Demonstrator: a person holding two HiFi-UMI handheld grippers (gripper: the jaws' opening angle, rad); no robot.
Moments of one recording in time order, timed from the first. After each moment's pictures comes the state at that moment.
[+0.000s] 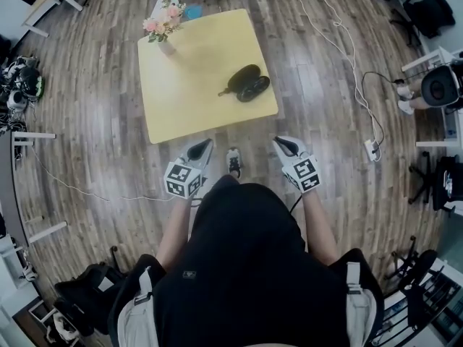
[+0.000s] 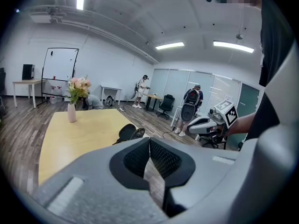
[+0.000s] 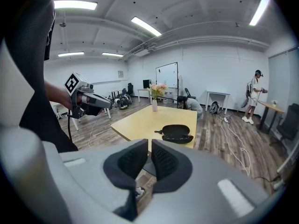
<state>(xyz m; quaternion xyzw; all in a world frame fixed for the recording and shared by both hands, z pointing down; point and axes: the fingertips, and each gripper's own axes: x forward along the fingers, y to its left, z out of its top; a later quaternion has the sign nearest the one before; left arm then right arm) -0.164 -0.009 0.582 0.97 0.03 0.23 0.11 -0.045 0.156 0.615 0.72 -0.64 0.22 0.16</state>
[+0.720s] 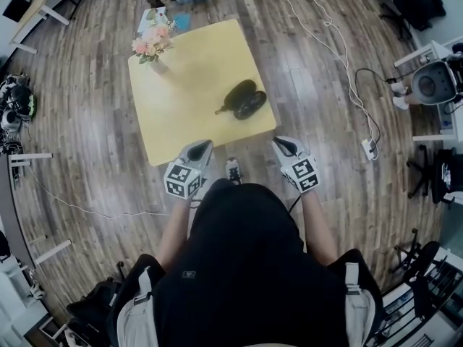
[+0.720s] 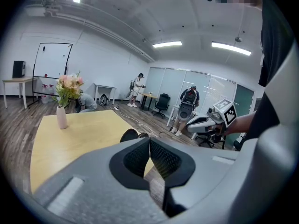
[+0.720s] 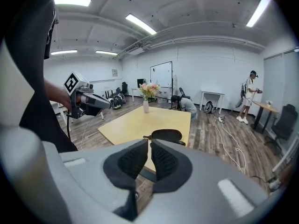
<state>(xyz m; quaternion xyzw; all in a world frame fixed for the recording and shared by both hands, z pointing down) -0.100 -0.060 0.588 0.96 0.07 0.23 0.11 0.007 0.107 0.613 0.74 -0.61 0.23 0.17</state>
